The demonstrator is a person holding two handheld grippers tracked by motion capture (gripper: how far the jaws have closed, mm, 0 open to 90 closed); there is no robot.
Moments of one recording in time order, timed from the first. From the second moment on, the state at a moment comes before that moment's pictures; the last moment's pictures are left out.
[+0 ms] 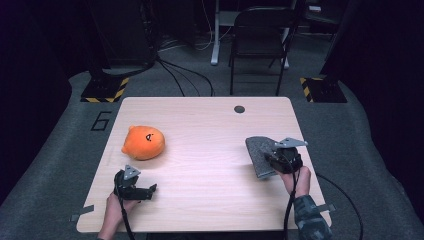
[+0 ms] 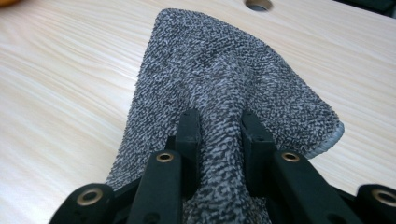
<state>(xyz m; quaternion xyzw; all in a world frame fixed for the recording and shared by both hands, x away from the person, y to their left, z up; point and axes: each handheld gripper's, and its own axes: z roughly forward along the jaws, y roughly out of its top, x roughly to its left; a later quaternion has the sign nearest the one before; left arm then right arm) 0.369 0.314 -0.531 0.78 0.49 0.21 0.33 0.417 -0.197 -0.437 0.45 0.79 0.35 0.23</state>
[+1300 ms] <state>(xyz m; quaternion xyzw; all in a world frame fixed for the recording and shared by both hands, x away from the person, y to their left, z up) 0.369 0.316 -0.531 0.78 0.48 0.21 0.33 0.420 -0.242 -0.453 0.52 0.75 0.35 0.19</state>
